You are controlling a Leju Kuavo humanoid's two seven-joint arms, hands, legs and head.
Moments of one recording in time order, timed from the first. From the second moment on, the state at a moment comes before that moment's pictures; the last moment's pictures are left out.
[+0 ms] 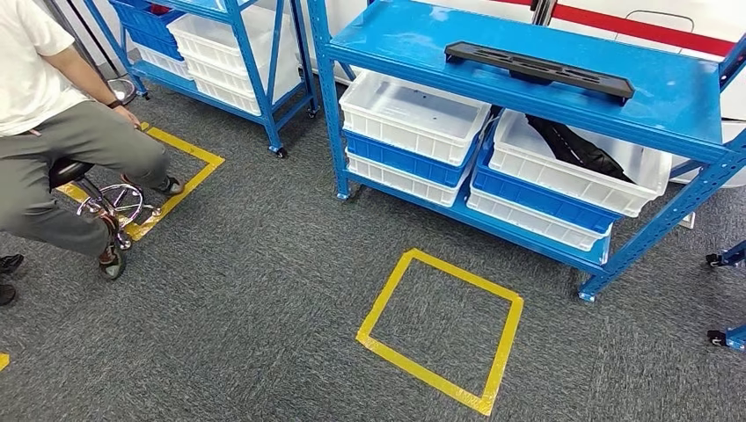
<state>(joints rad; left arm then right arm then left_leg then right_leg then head) -0.14 -0.16 0.83 -0.20 -0.87 0.02 -0.23 -0.07 0.08 -0.83 -0.20 1.11 -0.12 0.15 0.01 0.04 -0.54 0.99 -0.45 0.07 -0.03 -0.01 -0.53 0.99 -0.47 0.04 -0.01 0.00</state>
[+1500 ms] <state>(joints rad) -0.14 -0.16 0.83 -0.21 -0.88 0.02 -0.20 -0.07 0.09 -0.83 -0.20 1.11 -0.12 0.16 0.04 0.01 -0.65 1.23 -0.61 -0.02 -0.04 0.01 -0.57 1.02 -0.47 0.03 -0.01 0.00</state>
